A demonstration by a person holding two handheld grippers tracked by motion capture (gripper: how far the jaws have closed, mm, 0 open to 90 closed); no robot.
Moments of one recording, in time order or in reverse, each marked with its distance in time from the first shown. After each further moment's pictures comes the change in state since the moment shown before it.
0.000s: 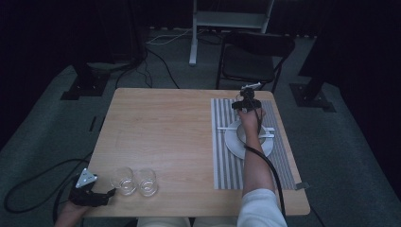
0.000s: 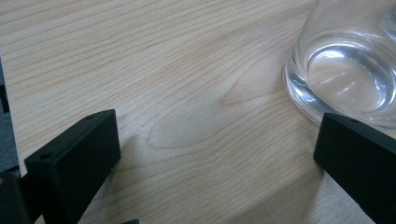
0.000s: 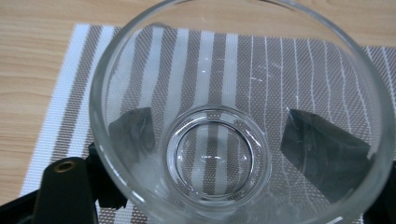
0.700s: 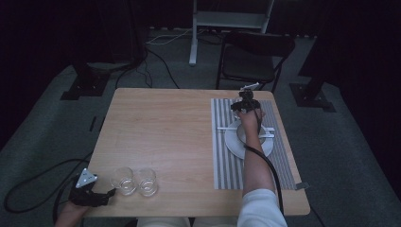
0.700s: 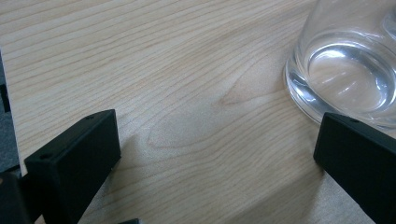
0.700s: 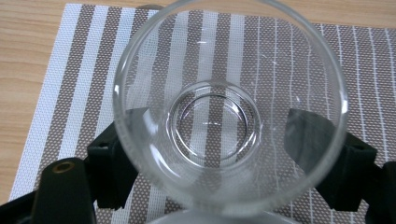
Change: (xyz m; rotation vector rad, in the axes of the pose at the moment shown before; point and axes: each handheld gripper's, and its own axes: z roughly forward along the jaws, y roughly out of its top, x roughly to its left) left arm 0.000 0.000 0.000 -0.001 0.002 -0.002; right arm 0.000 -0.001 0.003 0.051 0.011 0.003
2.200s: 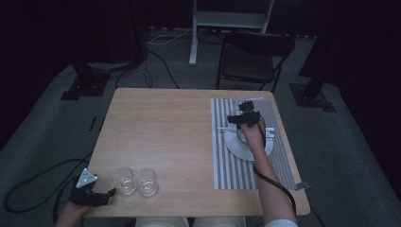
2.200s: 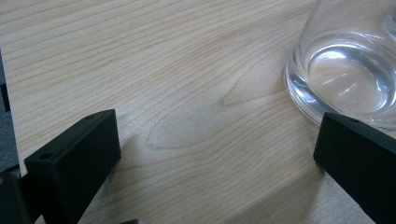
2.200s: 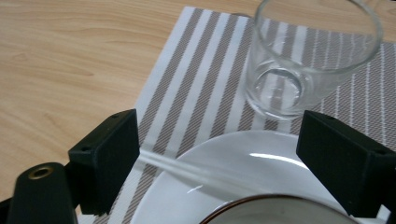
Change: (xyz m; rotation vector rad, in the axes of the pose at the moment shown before) left arm -0.001 0.000 0.000 0.000 0.004 -0.003; right arm 0.017 -0.065 -0.064 -0.185 0.193 -0.150
